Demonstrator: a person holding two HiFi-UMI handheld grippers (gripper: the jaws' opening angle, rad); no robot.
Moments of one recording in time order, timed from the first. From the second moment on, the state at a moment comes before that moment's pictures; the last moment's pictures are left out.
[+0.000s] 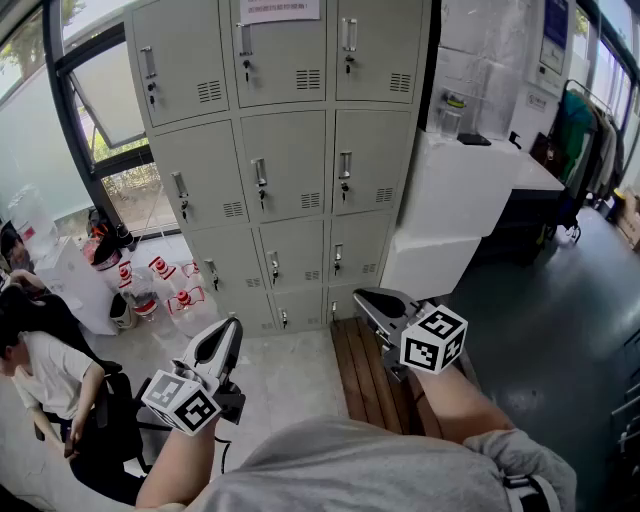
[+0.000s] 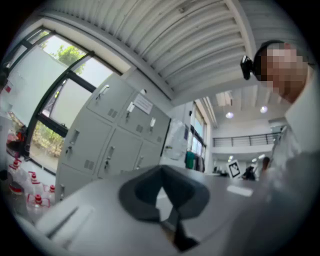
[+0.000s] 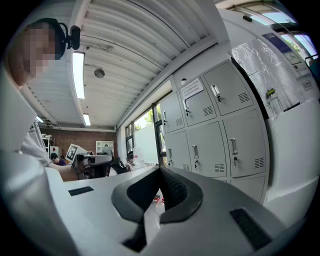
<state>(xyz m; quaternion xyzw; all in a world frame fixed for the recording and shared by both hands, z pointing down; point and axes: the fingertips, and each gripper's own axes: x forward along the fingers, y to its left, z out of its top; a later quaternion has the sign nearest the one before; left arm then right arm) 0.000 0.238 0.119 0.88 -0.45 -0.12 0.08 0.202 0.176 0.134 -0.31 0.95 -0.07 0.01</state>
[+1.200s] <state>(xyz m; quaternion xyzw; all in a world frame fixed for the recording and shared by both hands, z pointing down) 0.066 0.188 0.145 0.87 -0.48 -0.11 0.11 0.245 0.113 0.156 -0.24 0.97 -0.11 0.02</state>
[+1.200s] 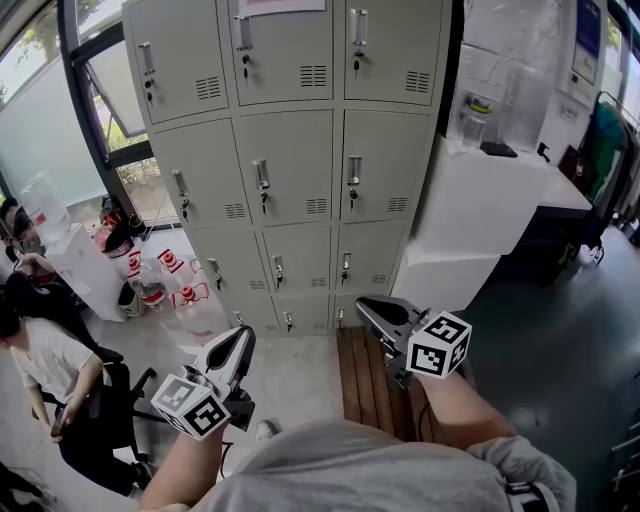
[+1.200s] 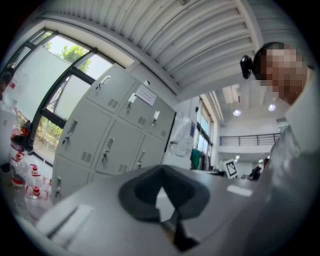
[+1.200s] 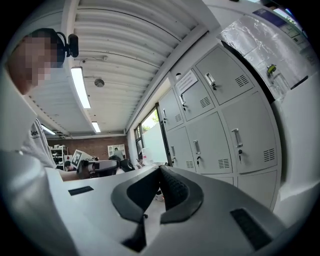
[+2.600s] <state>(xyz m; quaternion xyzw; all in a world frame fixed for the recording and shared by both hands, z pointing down) 0.002 -0.181 0.000 0.94 -0.33 -0.11 -0.02 0.151 -0.238 0.010 -0.37 0.93 0.02 0.05</state>
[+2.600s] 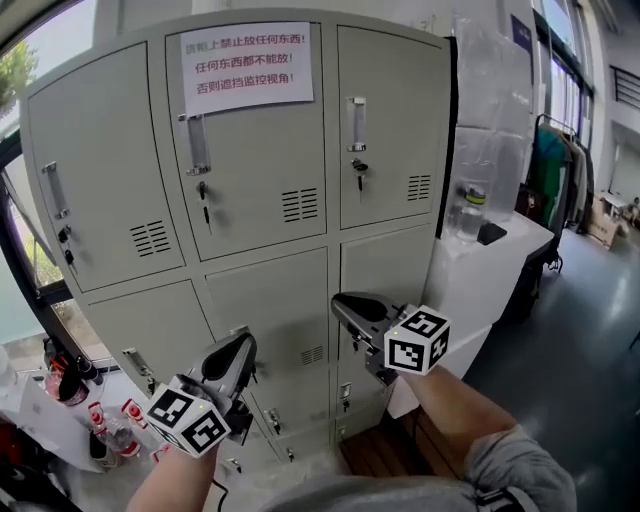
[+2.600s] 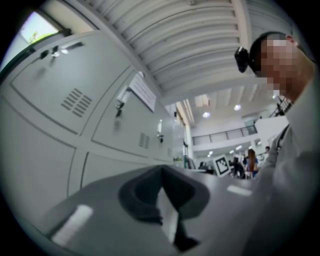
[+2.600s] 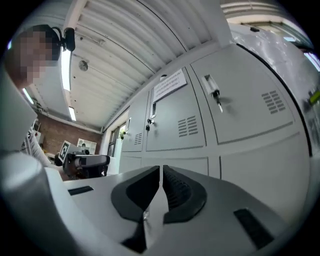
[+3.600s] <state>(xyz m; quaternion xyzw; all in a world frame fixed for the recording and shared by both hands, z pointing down) 0.082 -0.236 -0.178 0.94 -0.30 -0.14 -0.07 0.218 -0.387 -0.260 -0.51 0.85 0.13 0.03</state>
